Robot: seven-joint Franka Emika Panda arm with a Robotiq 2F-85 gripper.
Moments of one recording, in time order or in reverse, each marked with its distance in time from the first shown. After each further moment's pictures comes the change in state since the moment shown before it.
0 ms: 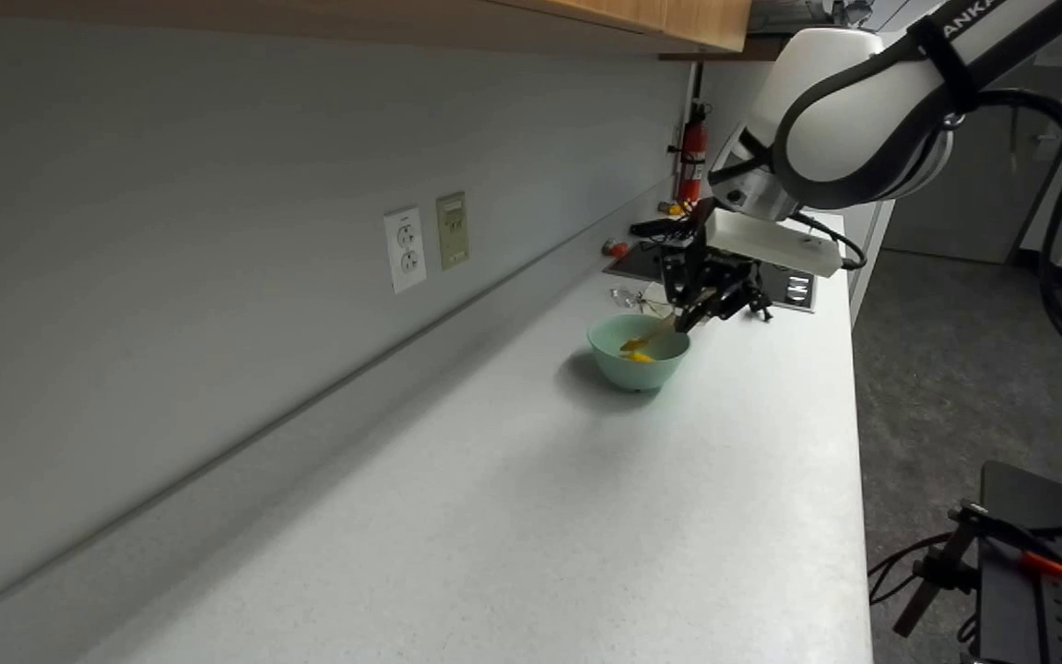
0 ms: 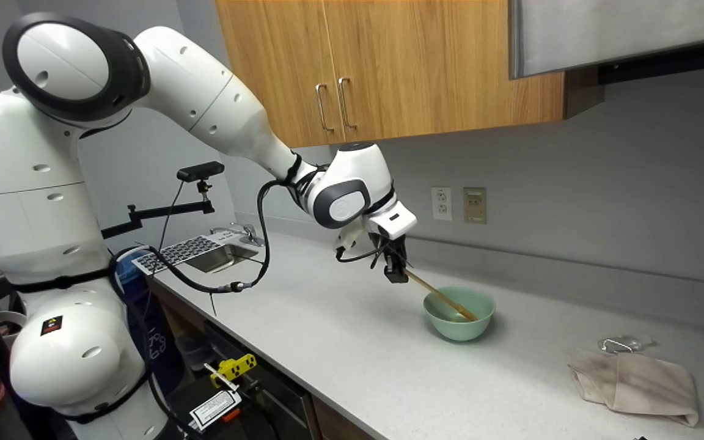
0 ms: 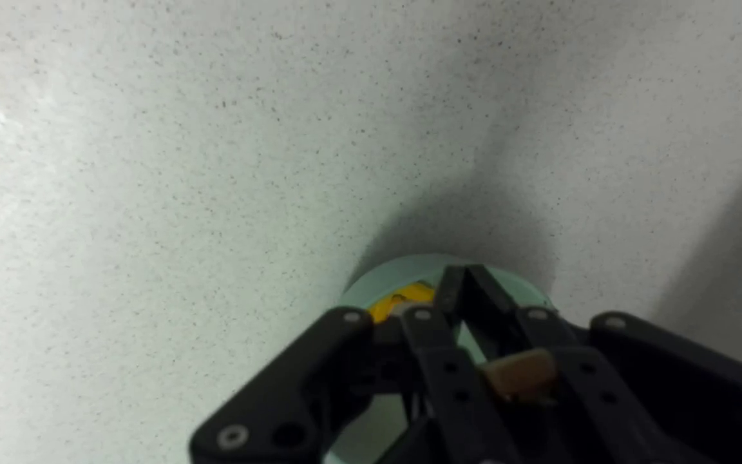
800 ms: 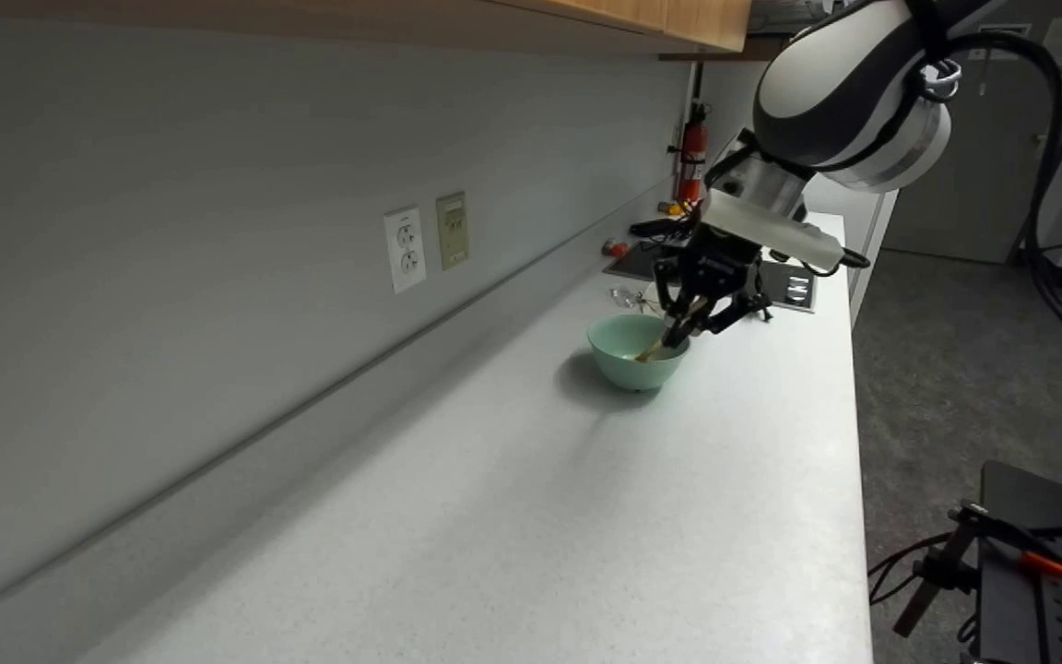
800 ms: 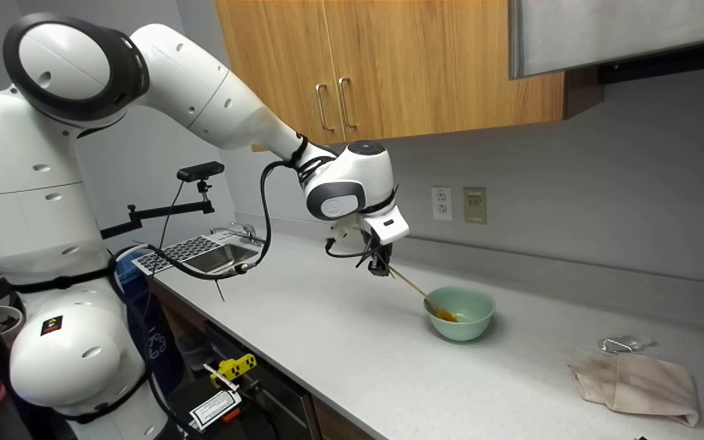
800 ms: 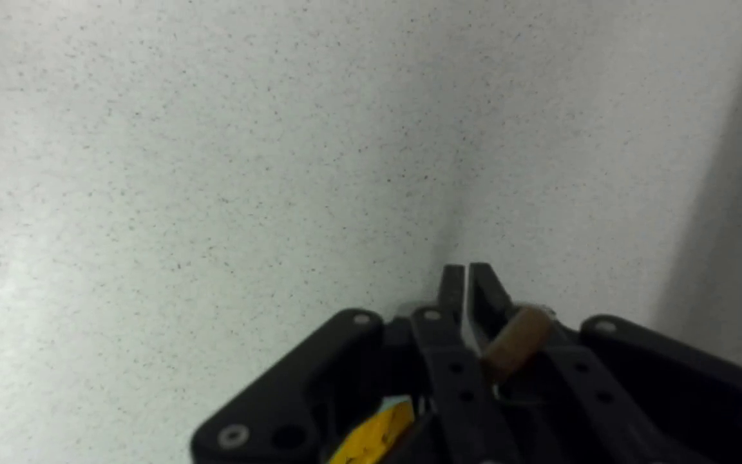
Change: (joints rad) arm 0.000 -0.009 0.037 0.032 0.359 -0.147 -0.157
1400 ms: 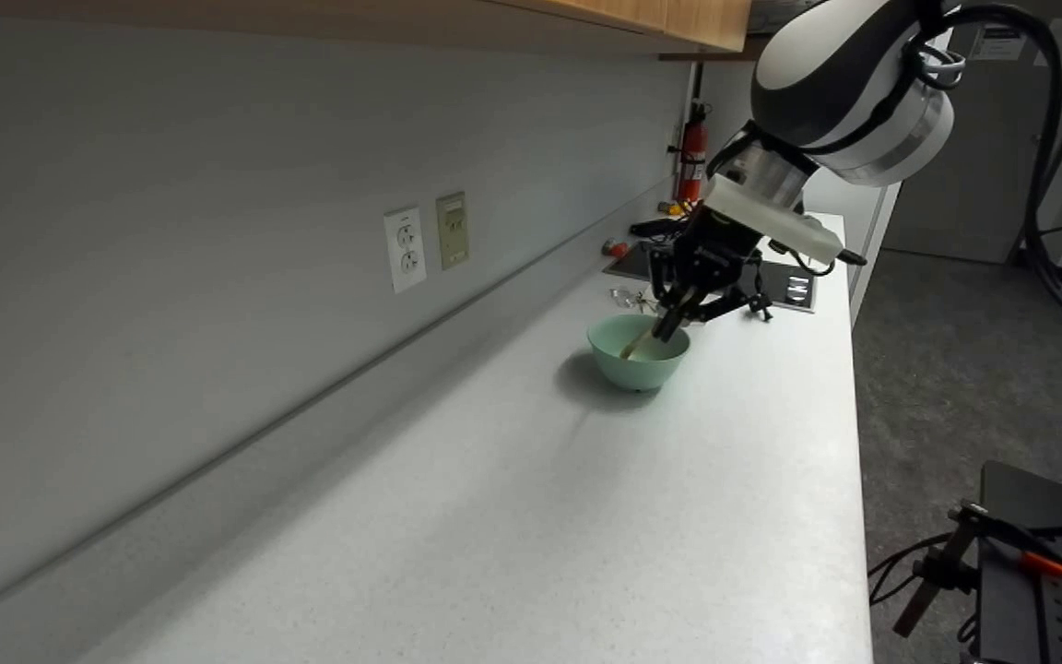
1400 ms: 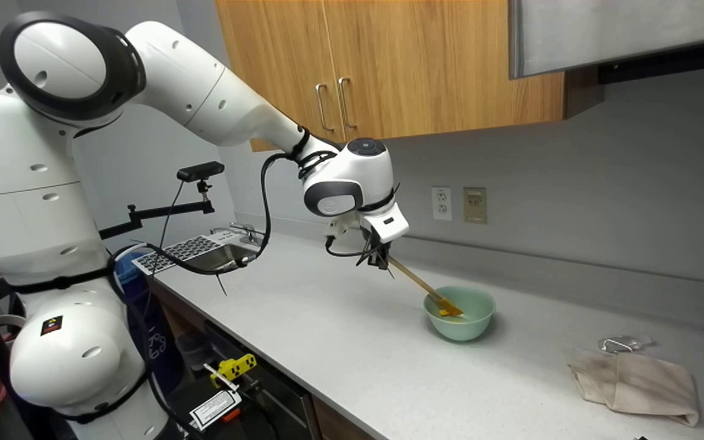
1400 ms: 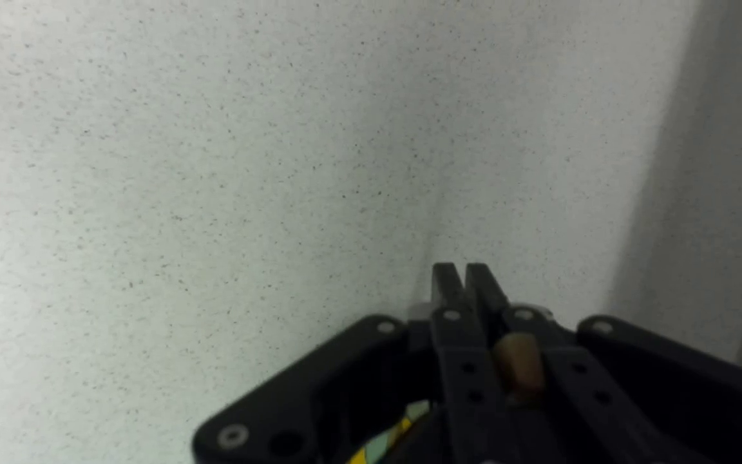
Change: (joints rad) arm 0.000 -0.011 0.007 0.007 0.128 -0.001 -0.106
